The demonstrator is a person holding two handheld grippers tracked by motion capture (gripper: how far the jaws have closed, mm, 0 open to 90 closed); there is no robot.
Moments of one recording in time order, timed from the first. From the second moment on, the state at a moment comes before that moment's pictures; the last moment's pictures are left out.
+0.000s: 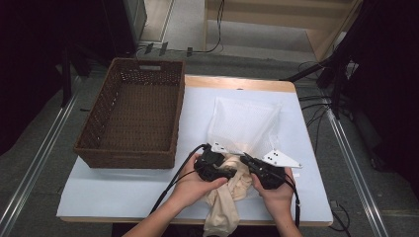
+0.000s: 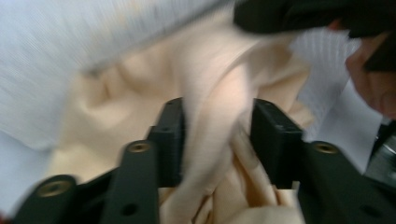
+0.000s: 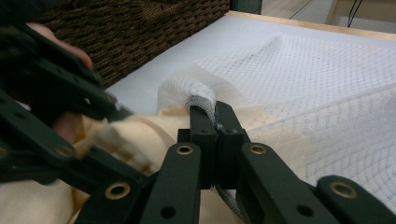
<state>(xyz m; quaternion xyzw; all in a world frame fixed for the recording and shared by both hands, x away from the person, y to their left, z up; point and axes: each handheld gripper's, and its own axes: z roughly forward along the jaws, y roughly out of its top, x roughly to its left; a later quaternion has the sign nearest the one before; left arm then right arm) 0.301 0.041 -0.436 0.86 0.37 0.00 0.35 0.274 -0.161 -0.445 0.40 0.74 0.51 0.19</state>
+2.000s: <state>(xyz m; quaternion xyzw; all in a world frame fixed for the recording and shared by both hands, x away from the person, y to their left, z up) 0.299 0.065 -0.414 0.80 0.37 0.05 0.46 0.269 -0.169 -0.442 0.40 0.73 0.52 0.19</state>
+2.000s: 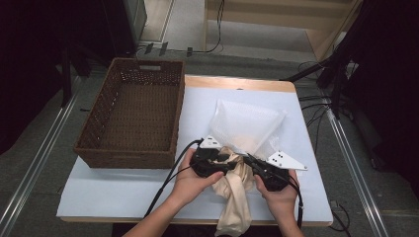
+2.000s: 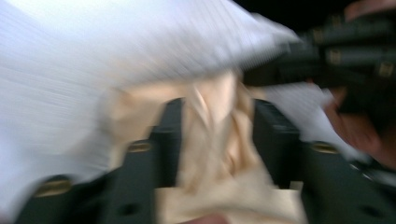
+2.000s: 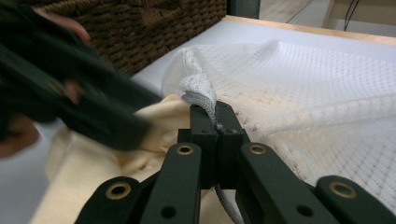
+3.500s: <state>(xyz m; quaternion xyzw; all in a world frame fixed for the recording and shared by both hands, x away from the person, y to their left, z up) 0.342 0.047 -0.453 0.76 0.48 0.05 0.44 0.268 -0.155 -0.439 0.41 0.73 0.52 0.19</state>
